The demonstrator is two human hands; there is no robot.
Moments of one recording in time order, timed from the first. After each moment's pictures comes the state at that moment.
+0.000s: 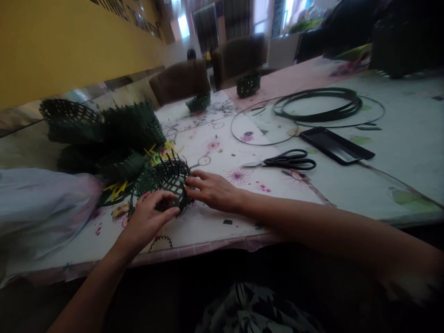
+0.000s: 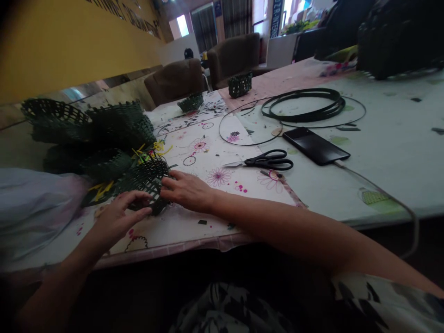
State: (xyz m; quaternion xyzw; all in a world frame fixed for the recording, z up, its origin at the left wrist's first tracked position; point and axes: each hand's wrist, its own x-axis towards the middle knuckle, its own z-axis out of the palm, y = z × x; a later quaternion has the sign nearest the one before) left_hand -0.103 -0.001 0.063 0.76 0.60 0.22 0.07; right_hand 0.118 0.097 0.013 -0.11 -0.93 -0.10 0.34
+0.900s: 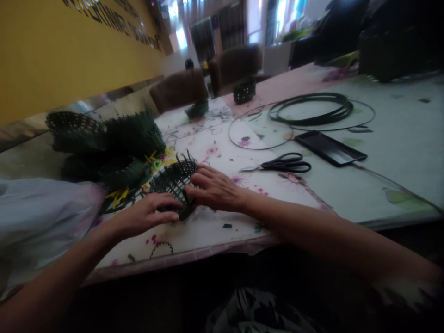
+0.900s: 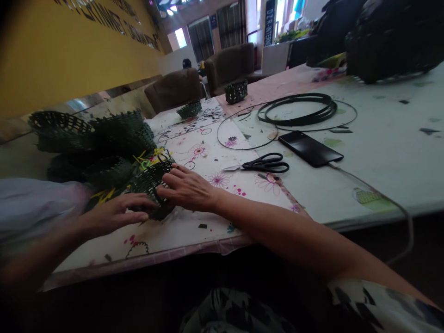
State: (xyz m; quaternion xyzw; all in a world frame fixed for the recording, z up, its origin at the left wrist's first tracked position) left_hand -0.101 0.030 0.115 0.85 0.47 0.00 0.23; right_hand 0.127 0.103 0.026 -0.09 -0.87 -0.18 0.44
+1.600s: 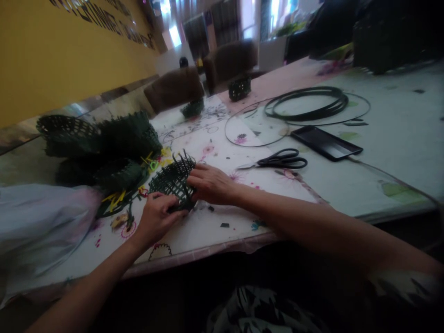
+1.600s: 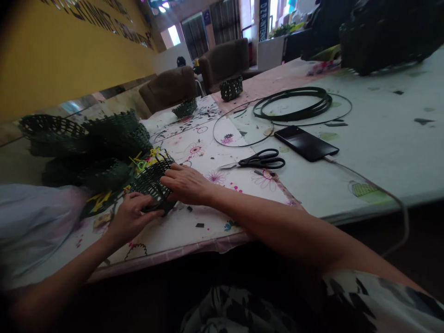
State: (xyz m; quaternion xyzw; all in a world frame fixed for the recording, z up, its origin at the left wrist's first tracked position) left_hand -0.089 0.026 0.056 0.83 0.54 0.16 0.03; right_hand 0.125 0.116 0.019 -0.15 -0.91 -0.07 0.38
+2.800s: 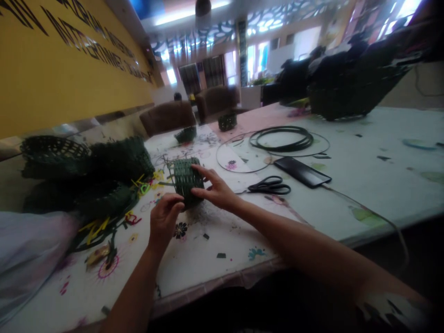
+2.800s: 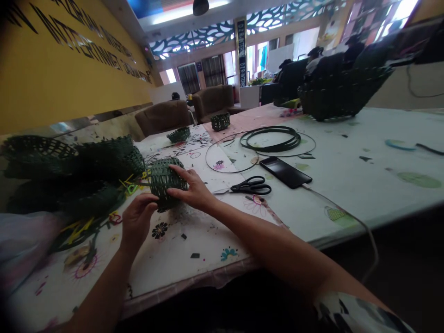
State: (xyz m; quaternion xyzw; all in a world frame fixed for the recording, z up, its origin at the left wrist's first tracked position) left_hand -0.052 0.081 0.036 0.69 0.43 0.55 0.18; right_hand 0.148 0.137 0.035 -0.29 -0.72 0.34 0.53
